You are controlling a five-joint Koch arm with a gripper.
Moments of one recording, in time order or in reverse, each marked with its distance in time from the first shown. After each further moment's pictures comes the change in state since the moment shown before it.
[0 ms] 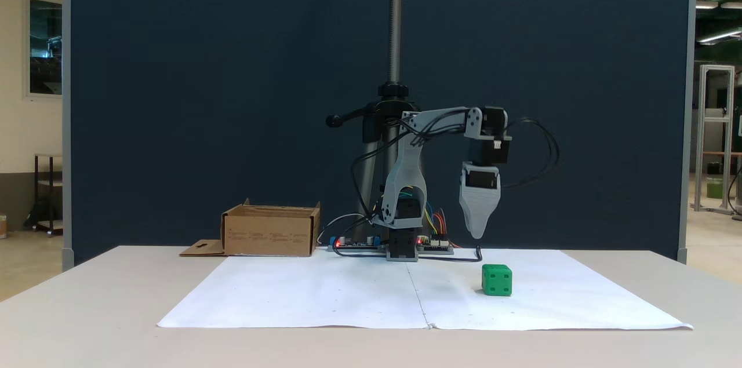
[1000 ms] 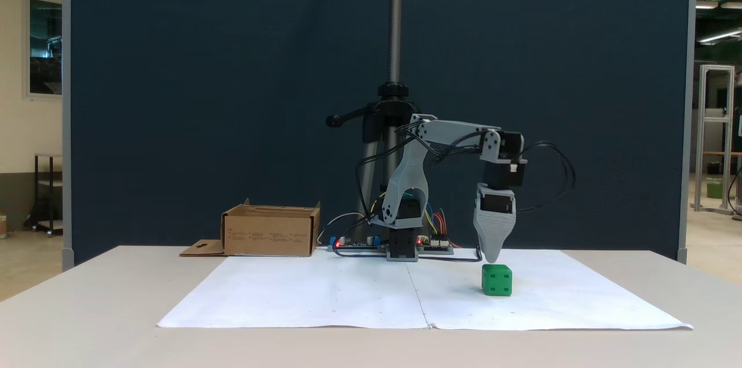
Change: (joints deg) arm -4.5 -7.1 1.8 -8.3 5.4
